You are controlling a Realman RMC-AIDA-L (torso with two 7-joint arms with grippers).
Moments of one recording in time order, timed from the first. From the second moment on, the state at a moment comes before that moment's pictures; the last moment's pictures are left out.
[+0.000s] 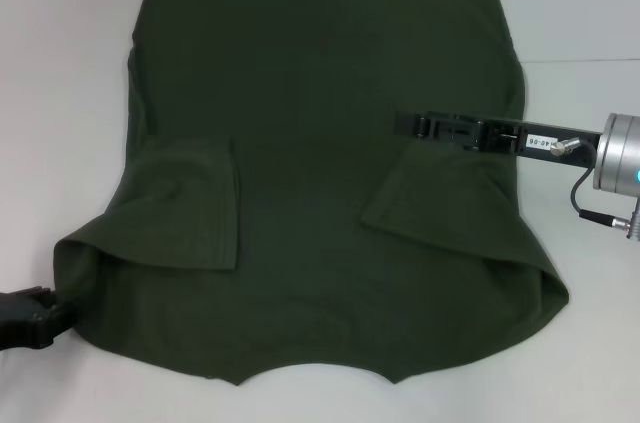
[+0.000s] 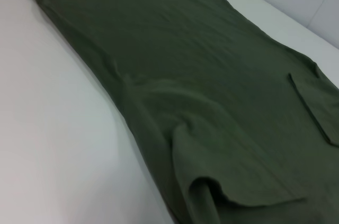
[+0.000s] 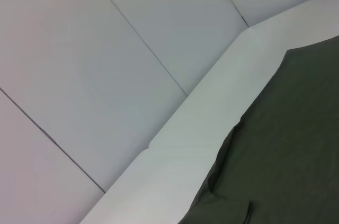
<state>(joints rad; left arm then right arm) -0.27 -2.09 0.57 0.74 2.07 1.33 -1.57 0.64 2.06 -0.75 -0.56 -1.82 -1.31 1.86</state>
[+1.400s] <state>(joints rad) -0.27 -2.11 0.58 0.79 2.07 1.37 -1.60 0.41 1.95 -0.75 -0.55 -1.88 -1.36 1.99</state>
